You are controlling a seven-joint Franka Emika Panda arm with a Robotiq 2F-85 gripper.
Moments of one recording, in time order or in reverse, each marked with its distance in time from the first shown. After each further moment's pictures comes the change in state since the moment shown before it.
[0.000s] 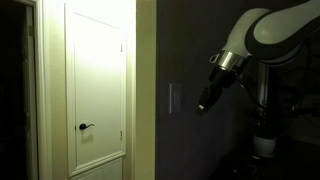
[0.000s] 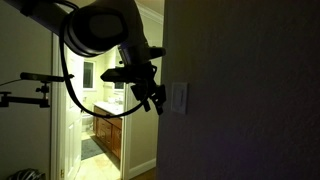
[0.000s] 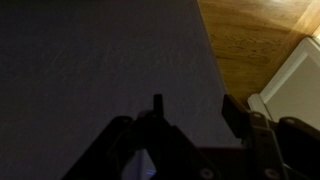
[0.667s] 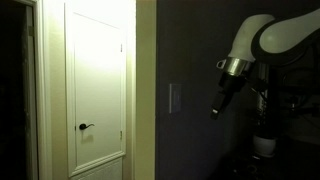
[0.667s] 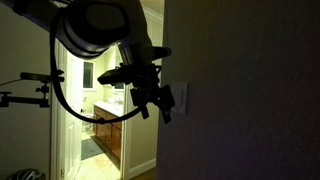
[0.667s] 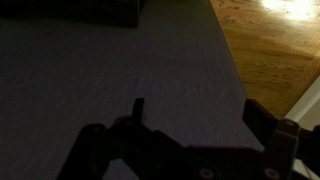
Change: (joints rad) arm -0.053 -0.029 -0.023 -0.032 -0.115 -0.096 0.000
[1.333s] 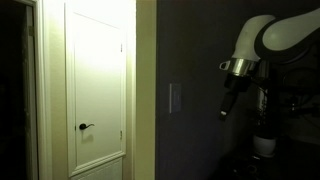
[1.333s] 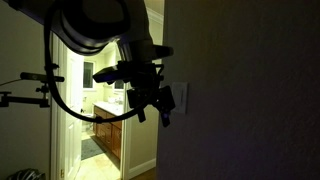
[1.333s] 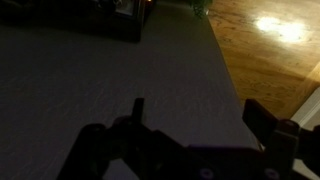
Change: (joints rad) arm 0.000 -0.020 -0.027 -0.005 0.000 -0.073 -0.082
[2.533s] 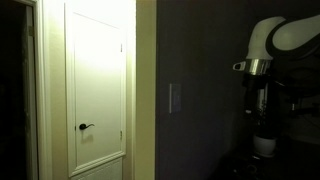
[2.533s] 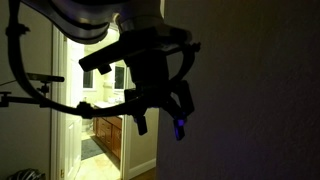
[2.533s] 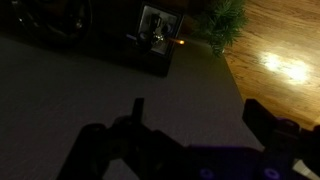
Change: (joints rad) arm -0.030 -0.060 -0.123 0.000 -0.114 -0.161 -0.193
